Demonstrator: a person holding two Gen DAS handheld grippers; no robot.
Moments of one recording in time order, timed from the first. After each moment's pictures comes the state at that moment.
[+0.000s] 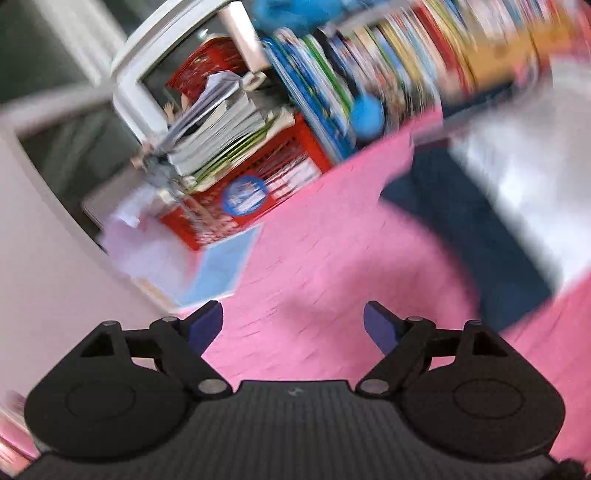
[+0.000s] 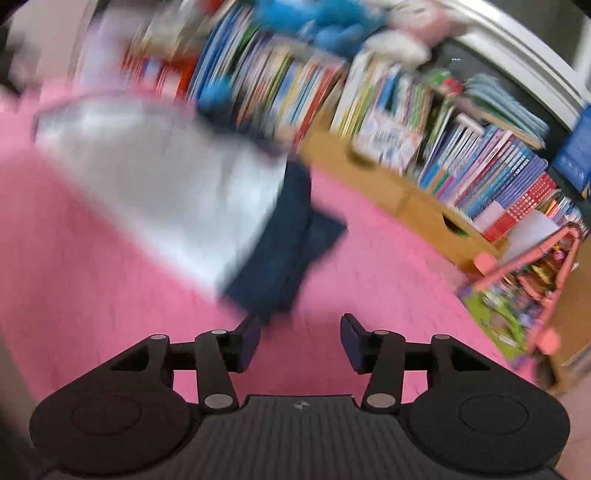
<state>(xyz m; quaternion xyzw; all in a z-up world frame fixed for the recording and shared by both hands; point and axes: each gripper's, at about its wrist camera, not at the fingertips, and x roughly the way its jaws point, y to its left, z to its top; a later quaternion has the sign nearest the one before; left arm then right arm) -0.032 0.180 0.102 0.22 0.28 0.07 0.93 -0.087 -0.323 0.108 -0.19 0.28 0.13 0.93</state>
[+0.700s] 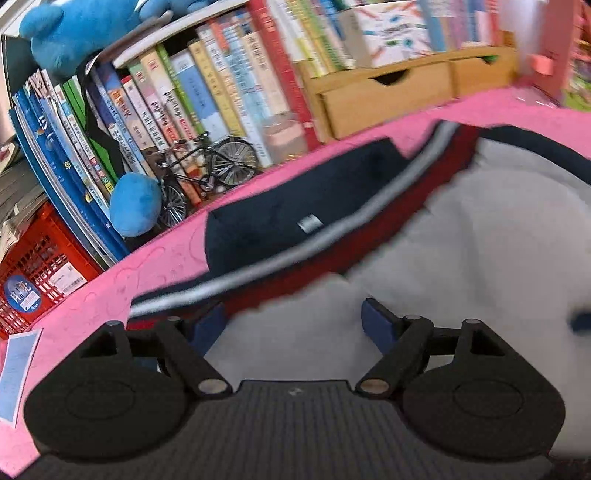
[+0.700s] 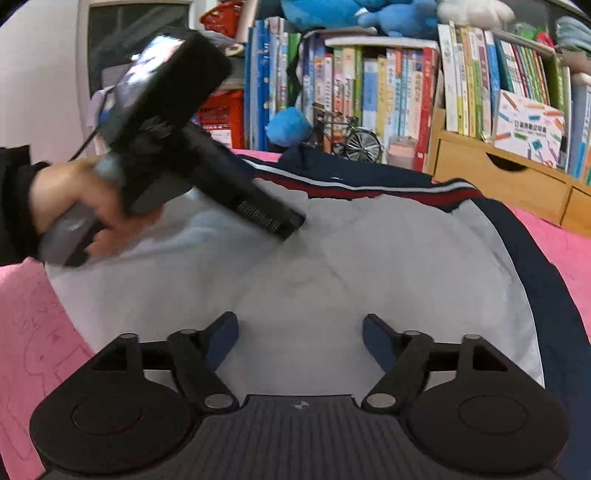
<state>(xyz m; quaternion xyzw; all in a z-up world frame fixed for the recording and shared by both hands) 0.171 -0.027 0.059 0.21 0.33 -0.07 0.92 0.028 -0.163 0.035 -0.06 0.32 0.22 0.92</state>
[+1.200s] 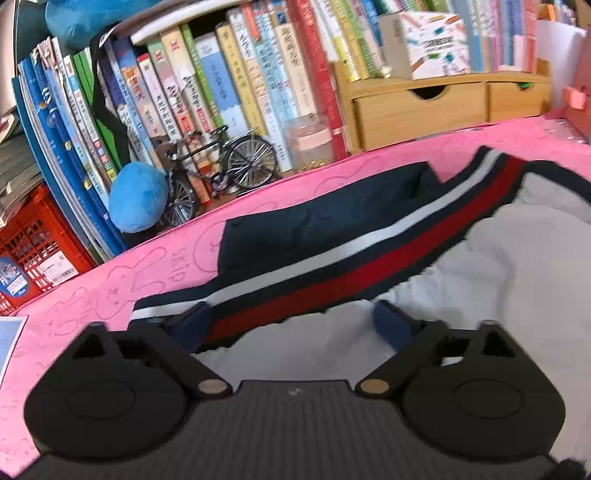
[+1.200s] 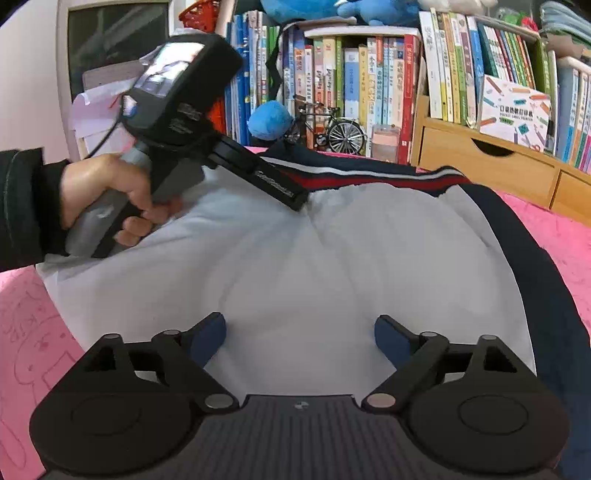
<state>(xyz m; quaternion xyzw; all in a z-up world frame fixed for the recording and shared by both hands) 0.186 -0.011 0.060 0.16 0.34 -0.07 0.93 0.040 -0.174 0.032 -0.05 0.33 0.21 0.92</state>
